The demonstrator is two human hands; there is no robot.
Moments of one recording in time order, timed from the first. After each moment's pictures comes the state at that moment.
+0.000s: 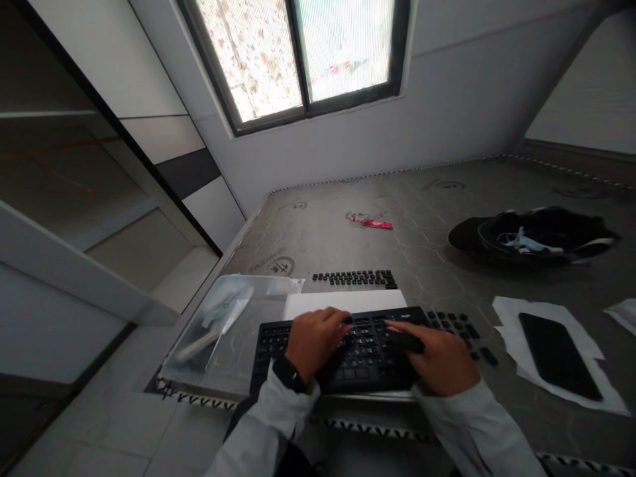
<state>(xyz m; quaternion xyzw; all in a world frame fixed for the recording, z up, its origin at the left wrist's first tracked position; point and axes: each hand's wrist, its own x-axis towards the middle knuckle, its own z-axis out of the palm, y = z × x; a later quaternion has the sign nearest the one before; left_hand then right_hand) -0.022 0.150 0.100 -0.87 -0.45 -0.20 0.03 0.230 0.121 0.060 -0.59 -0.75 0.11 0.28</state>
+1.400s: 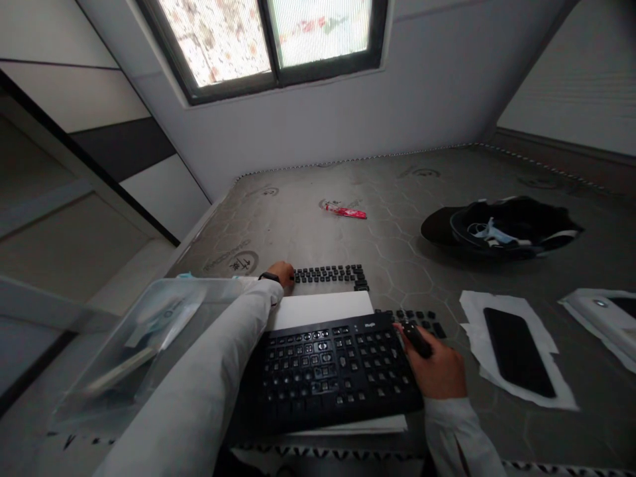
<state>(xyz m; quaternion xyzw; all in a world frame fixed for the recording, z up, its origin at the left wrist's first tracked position) -0.028 0.420 -0.043 -0.80 -0.54 0.23 -0.08 0.282 0.141 -0.009 -0.77 -0.50 0.11 0.37</state>
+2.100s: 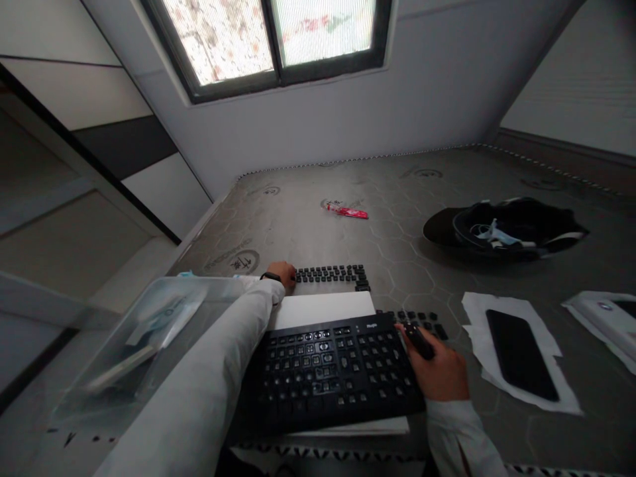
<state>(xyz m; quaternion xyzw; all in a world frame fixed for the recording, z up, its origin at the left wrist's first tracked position) -0.024 0.409 -0.031 -0.79 -0.56 0.23 -0.08 0.282 0.141 -0.011 -0.77 -0.50 0.11 0.37</state>
